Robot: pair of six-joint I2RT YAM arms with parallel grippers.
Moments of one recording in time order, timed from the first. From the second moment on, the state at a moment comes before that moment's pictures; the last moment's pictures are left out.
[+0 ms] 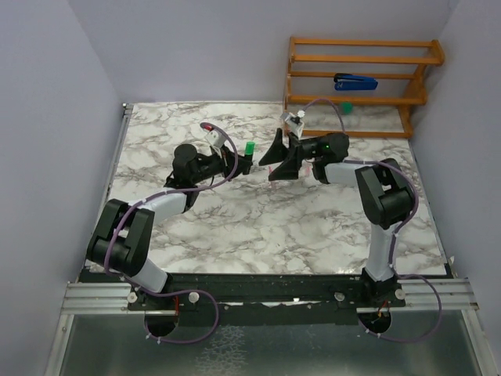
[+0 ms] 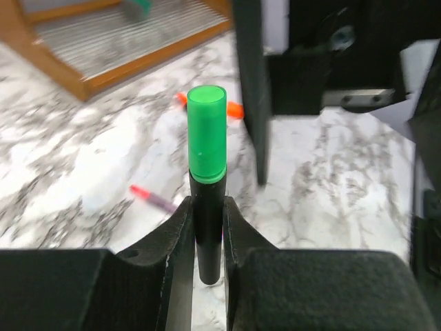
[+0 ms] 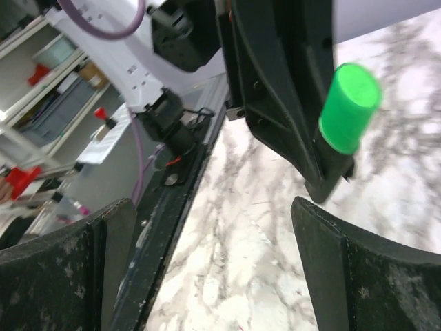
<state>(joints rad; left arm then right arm) -0.33 1.54 0.75 0.82 0.76 -0.31 0.40 2.02 1.14 1.52 -1.46 1.11</state>
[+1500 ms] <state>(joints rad) -0.41 1.86 1.15 -0.24 -0.21 -0.27 0.19 2.07 1.49 -0.35 0.03 0.25</state>
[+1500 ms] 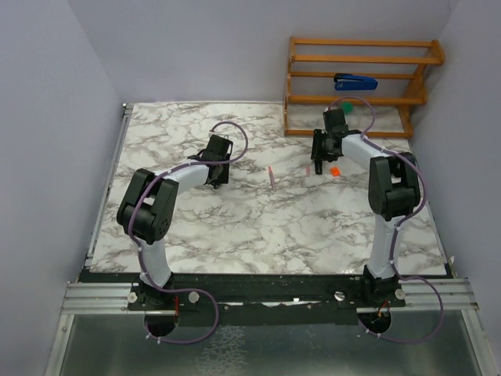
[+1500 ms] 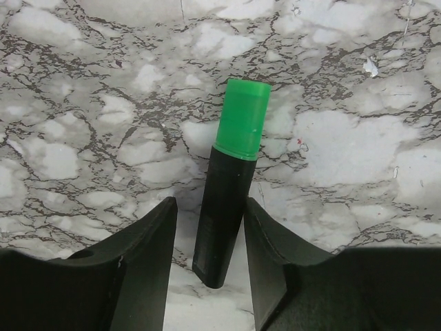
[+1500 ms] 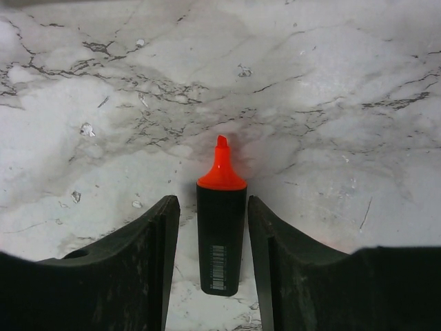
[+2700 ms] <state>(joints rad) -0.42 1.56 0.99 0.06 0.11 -0.28 0.22 1.96 1.47 -0.36 0.10 0.23</state>
